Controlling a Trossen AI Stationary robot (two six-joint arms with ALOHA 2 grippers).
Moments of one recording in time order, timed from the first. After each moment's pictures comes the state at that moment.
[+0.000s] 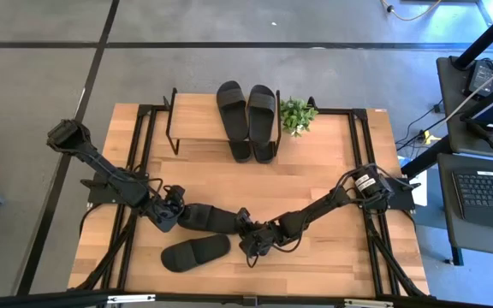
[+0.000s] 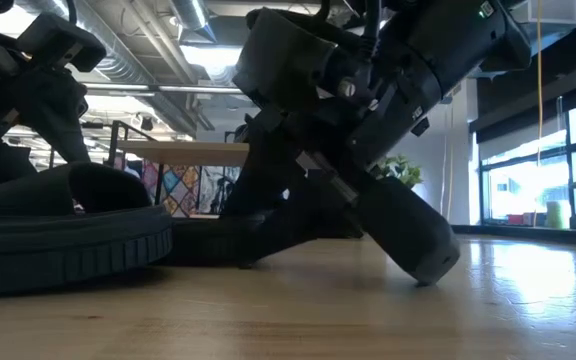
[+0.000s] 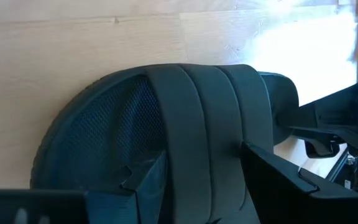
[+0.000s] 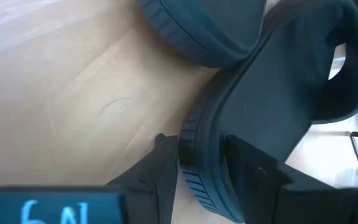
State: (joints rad) left arm -0.62 1.20 0.43 -0.17 -0.47 -1.90; right arm 0.42 2.18 1.33 -0.01 0.46 -0.64
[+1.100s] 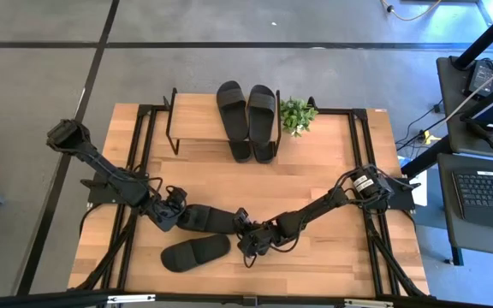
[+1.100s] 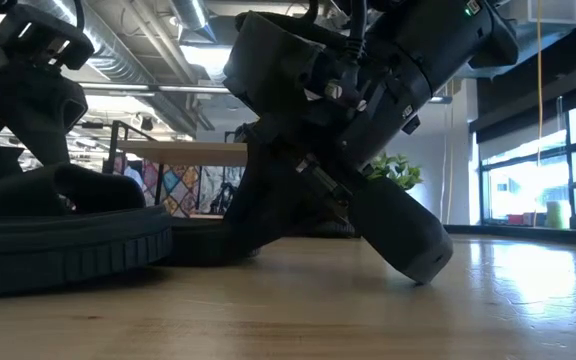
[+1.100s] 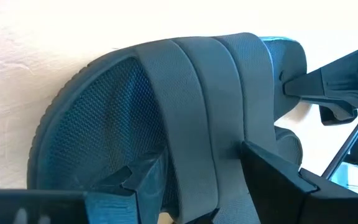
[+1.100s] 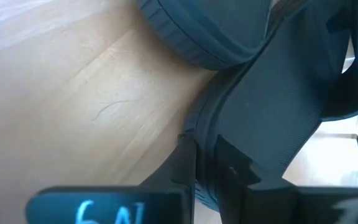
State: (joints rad) left arm -0.62 1.19 0.43 -0.17 -0.36 -1.80; right arm 0.42 2.19 1.37 -0.07 0.44 -0.63
